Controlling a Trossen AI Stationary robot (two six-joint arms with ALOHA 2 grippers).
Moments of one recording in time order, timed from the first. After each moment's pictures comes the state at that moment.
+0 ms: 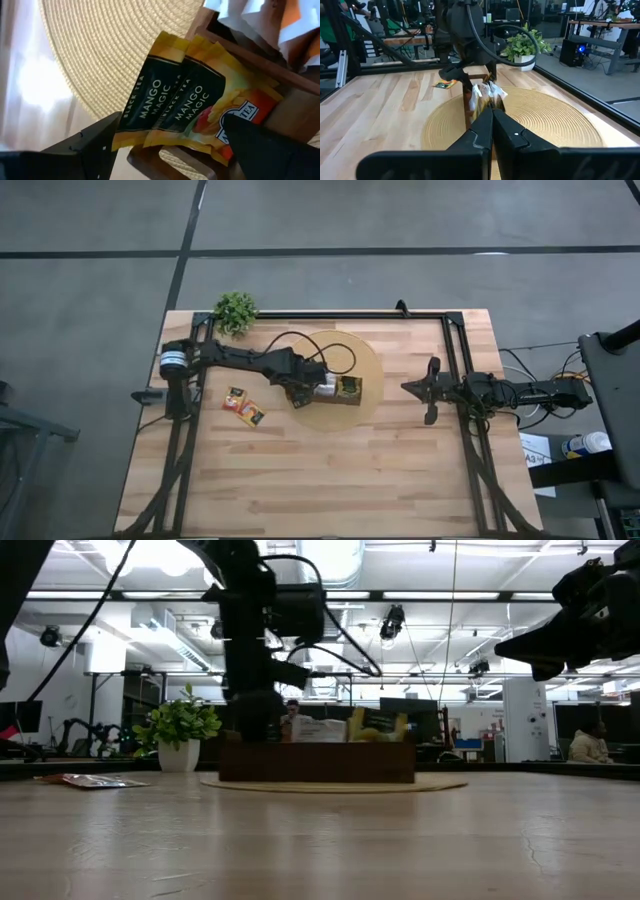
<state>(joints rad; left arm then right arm) 0.12 1.91 1.29 -0.84 -0.35 -0.23 0.05 0.13 0.01 0.04 0.23 0.08</state>
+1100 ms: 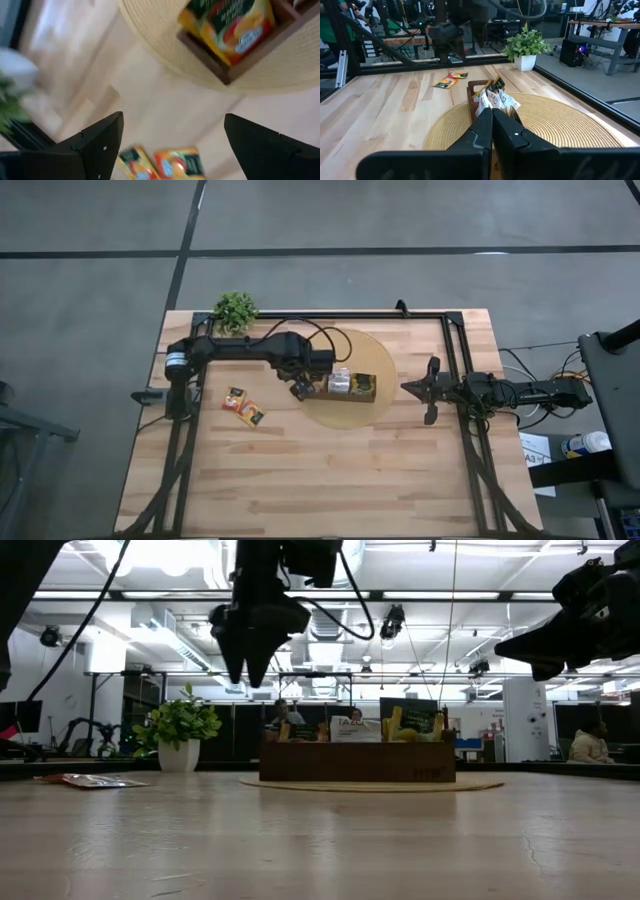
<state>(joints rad) 0.11 1.90 1.76 -1.45 -0.27 -0.56 0.05 0.13 0.01 0.04 0.23 0.08</state>
